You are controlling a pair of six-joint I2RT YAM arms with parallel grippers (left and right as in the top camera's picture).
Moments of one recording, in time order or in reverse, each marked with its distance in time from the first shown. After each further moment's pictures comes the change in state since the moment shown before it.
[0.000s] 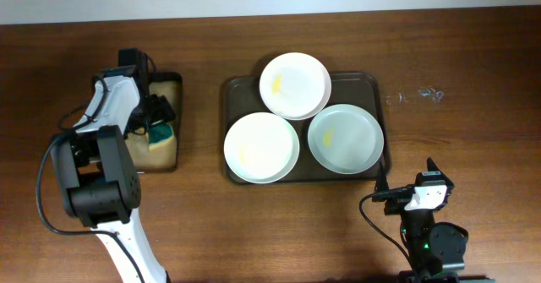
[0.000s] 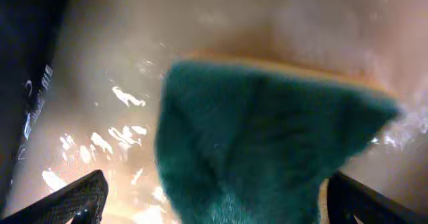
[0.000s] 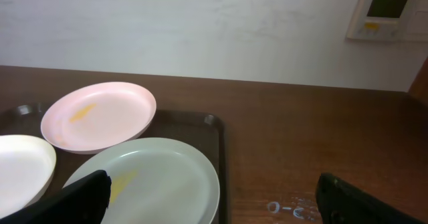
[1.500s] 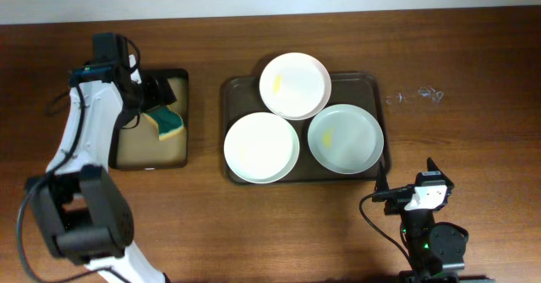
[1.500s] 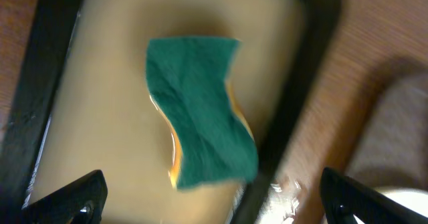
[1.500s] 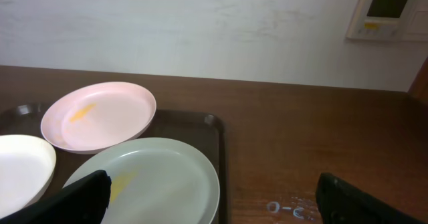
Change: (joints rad) left arm 0.017 -0.250 -0.043 0.029 0.267 0.066; right arm 0.000 0.000 0.000 0.000 0.000 0.000
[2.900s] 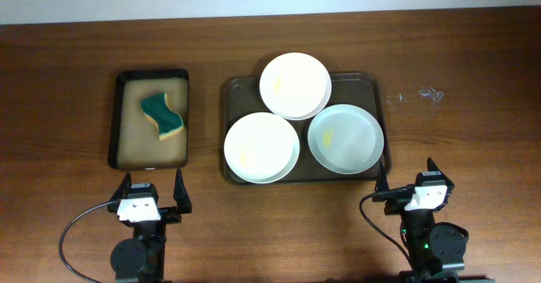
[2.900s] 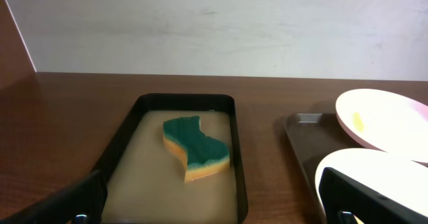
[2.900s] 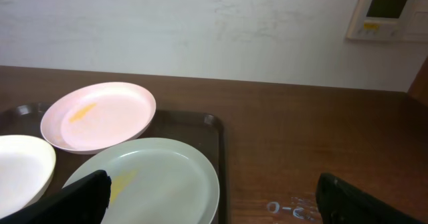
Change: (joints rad) left arm -0.102 -1.907 -1.548 0.807 -0.107 0.274; right arm -0.001 0.000 0.000 0.000 0.000 0.000
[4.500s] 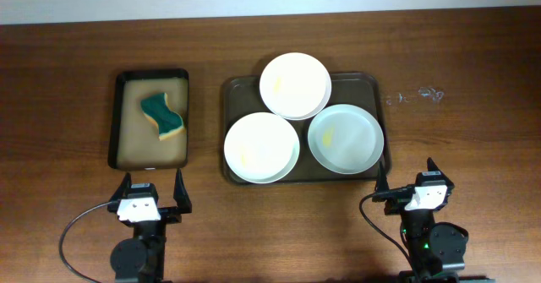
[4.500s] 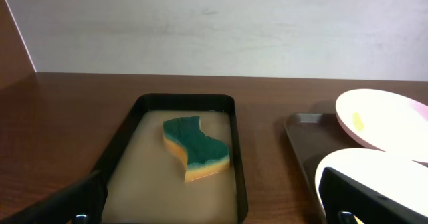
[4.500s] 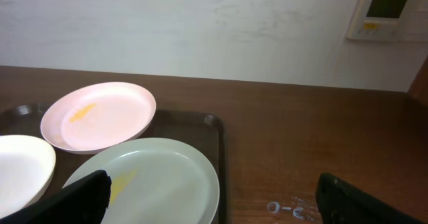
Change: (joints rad) left arm 0.000 0.000 0.000 0.000 0.000 0.000; right arm 0.000 0.000 0.000 0.000 0.000 0.000
